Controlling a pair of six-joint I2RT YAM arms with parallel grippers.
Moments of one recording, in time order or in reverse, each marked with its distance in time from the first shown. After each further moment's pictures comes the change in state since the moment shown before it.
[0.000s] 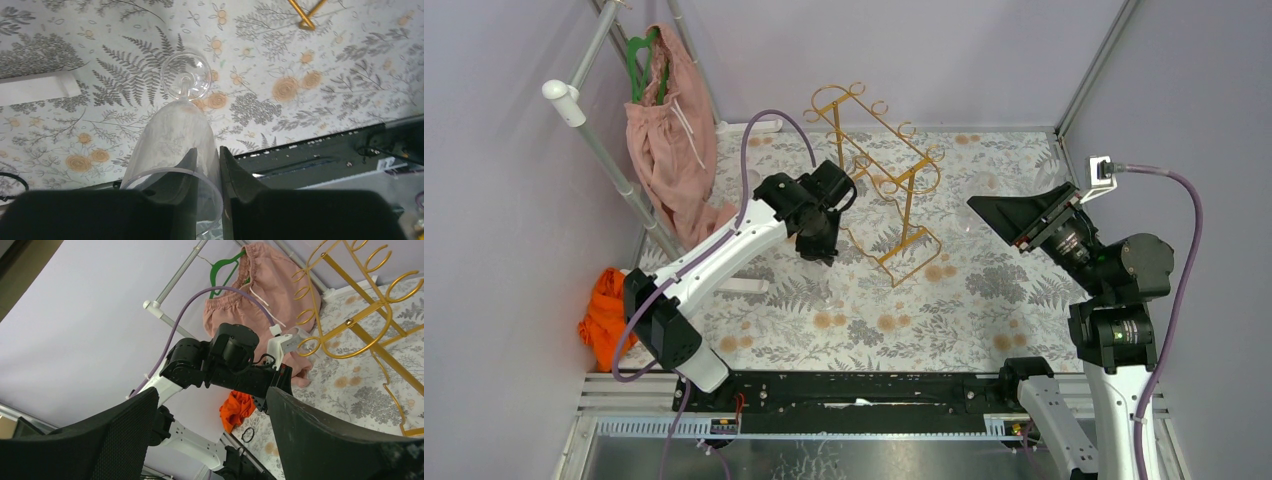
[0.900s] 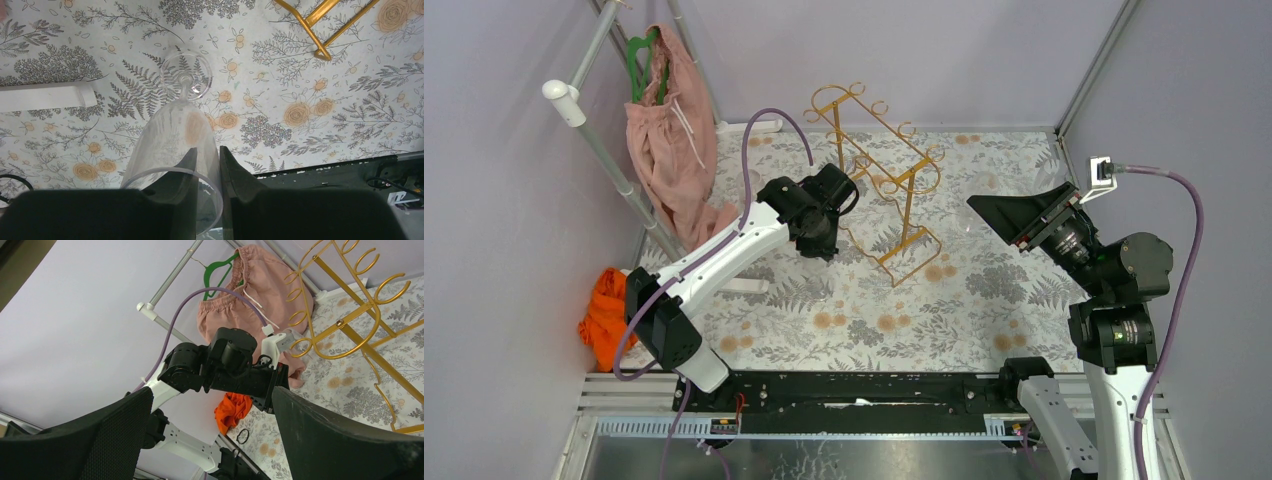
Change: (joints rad) left arm -0.007 0.000 -0.046 0.057 -0.119 -0.042; right arm 0.000 -0.001 0.000 -0.025 0.024 -0.027
